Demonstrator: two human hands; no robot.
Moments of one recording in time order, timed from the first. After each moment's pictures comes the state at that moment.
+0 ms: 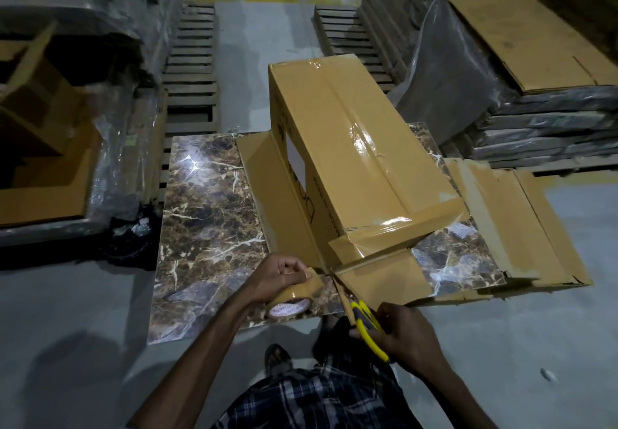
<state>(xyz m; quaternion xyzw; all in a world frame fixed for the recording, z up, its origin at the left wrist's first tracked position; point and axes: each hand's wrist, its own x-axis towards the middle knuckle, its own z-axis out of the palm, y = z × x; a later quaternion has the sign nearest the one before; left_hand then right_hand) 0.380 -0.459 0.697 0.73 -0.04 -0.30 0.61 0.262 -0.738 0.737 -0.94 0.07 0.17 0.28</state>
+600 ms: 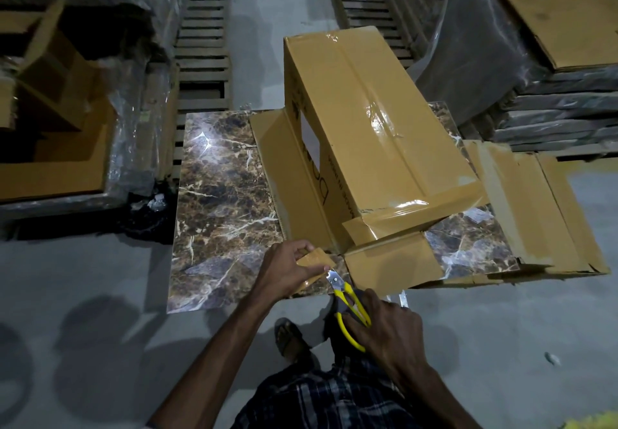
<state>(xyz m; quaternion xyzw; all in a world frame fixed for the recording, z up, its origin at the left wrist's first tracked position) 0.348 -0.469 0.717 0.85 0.05 -0.20 0.48 0.242 -0.679 0.749 -1.00 -0.05 0.02 0.05</state>
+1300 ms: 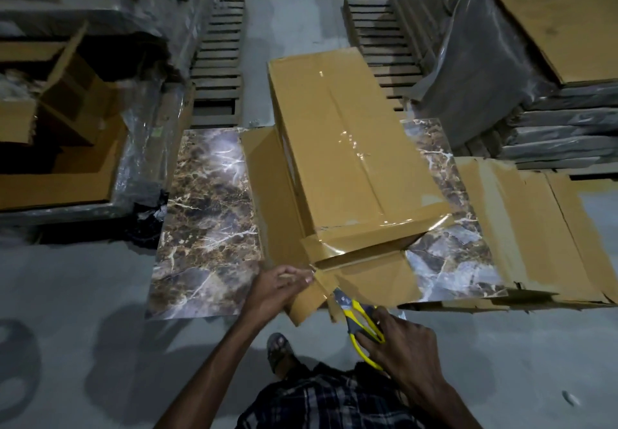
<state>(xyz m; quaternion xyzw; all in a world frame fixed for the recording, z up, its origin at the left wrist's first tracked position) 0.324 -0.528 0.715 0.76 0.14 -0.22 0.60 0.253 -0.794 0.747 -0.99 -0.09 0.01 0.11</state>
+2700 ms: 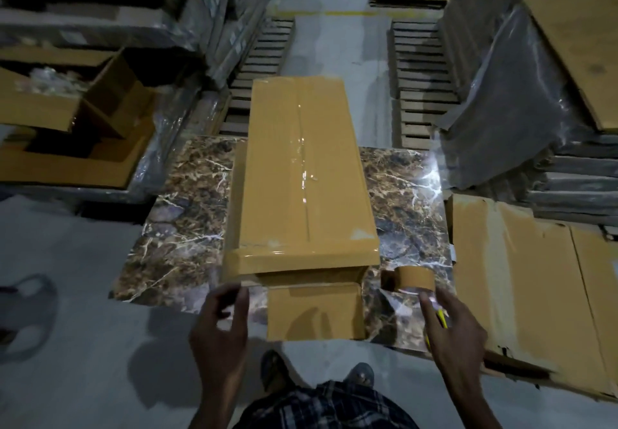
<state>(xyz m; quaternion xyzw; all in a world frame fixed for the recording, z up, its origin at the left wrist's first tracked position) 0.278 -0.705 0.789 0.78 0.35 0.21 0.47 0.358 -1.028 0.723 -0.90 0.16 -0.01 0.41</state>
